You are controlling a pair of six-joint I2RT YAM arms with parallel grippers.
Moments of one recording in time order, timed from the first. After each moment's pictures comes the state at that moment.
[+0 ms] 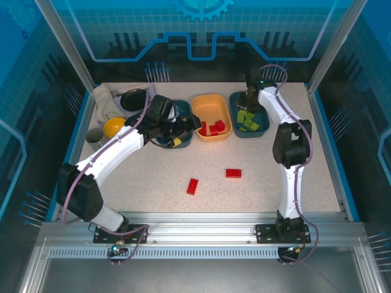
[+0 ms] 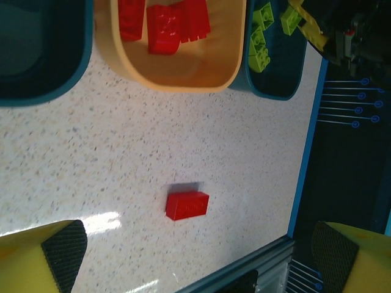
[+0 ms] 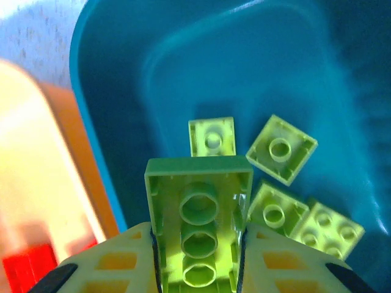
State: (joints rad) left arm -0.45 1.55 1.31 -0.60 0.40 -0.95; right arm 0.17 2.25 2.07 -0.95 -0.01 0.53
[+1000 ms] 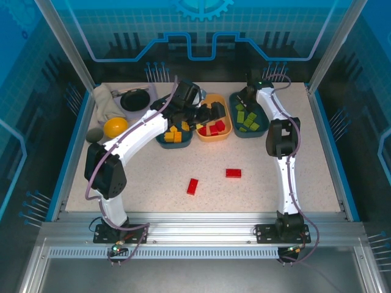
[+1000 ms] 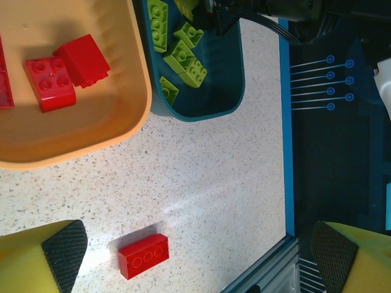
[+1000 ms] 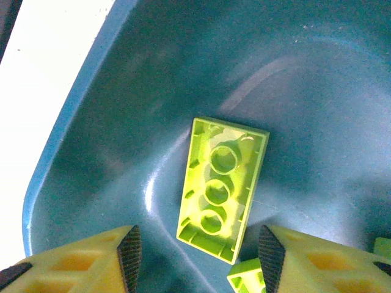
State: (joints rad) left arm -0.56 1.83 1.69 -0.61 0.38 -0.84; right arm 0.12 2.56 2.38 -0.88 -0.08 0.98
